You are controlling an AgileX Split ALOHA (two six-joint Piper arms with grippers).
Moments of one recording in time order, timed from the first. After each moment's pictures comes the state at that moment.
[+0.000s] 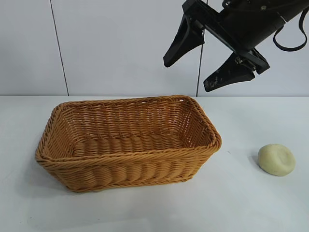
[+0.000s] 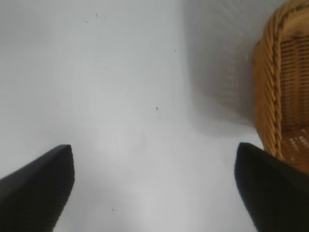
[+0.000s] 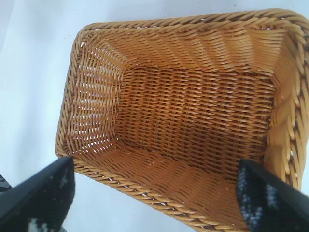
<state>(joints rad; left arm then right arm) -0.02 1.52 -1.32 -0.05 1.21 0.00 0.26 1.67 -1.17 0.78 0.71 -0.34</state>
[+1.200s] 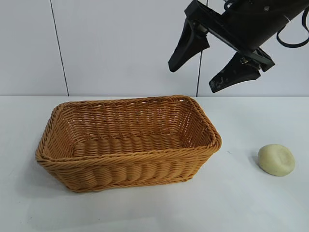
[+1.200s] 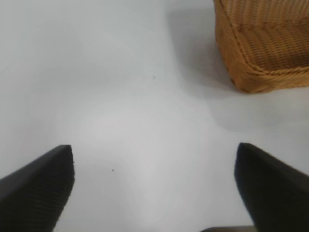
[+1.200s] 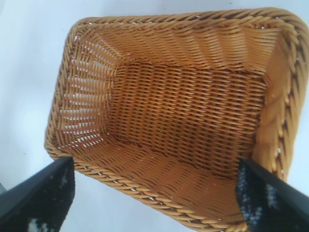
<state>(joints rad) -0.02 0.08 -0.49 -0.06 1.07 0.00 0.26 1.67 -1.22 0.57 0.77 -0.26</state>
